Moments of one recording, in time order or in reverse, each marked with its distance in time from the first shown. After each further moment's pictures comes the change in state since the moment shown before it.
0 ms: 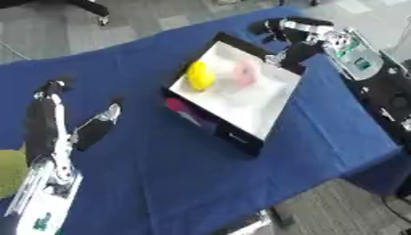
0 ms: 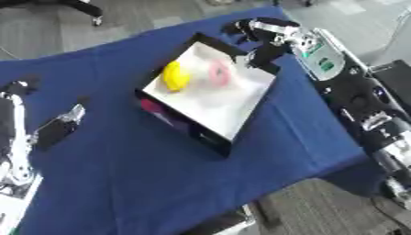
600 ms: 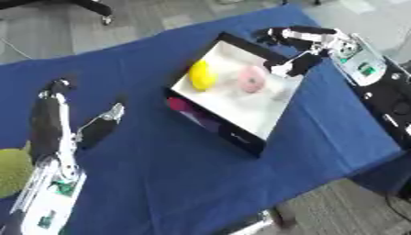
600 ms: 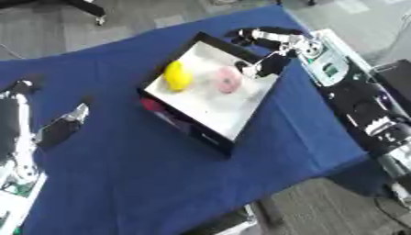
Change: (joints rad) left arm 0.003 0.000 0.003 -0.005 0.007 0.003 0.014; right arm 0.000 0.005 -0.015 0.005 0.018 -0.045 -0.009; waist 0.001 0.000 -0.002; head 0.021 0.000
